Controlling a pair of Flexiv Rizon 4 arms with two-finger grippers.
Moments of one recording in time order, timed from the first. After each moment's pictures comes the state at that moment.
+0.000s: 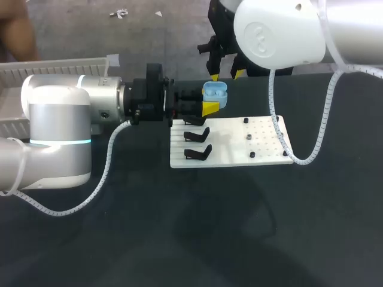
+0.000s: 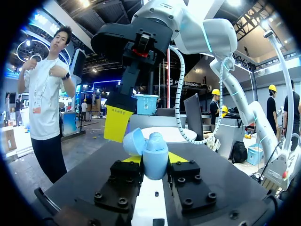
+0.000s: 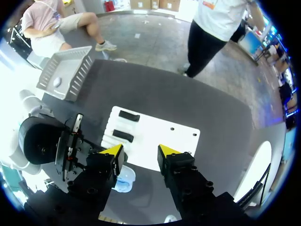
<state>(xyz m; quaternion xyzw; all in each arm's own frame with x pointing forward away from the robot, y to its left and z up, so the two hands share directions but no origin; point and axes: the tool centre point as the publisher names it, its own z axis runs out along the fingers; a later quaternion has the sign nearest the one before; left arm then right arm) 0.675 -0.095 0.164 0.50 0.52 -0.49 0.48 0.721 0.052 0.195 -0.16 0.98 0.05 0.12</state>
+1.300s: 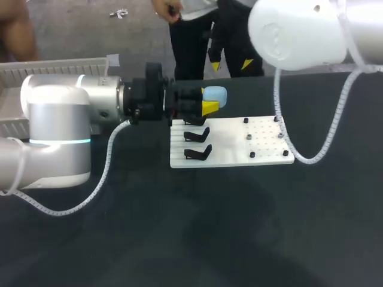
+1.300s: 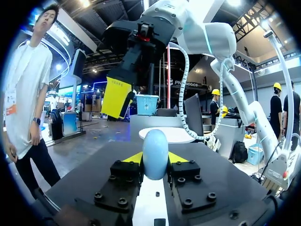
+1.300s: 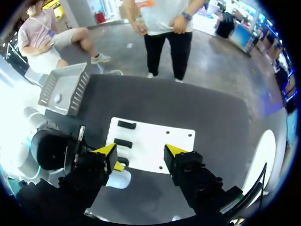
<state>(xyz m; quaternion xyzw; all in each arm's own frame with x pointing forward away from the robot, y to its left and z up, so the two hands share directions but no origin) 0.678 -0.092 0.167 0.50 0.52 -0.49 0.49 0.728 0.039 0.223 -0.10 0.98 0.06 0.16</state>
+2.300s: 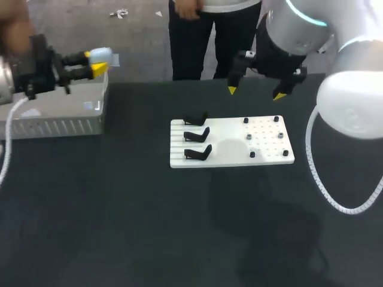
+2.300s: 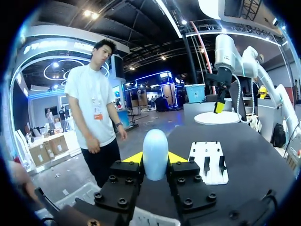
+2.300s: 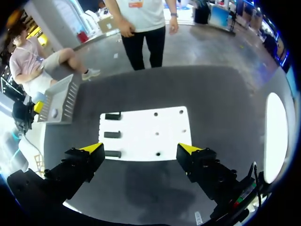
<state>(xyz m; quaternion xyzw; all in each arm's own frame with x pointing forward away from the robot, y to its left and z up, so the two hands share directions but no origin) 0.795 0.174 0.178 0.42 0.63 -0.29 0.58 0.678 -0.003 0.186 0.02 0.98 0.10 0.19</state>
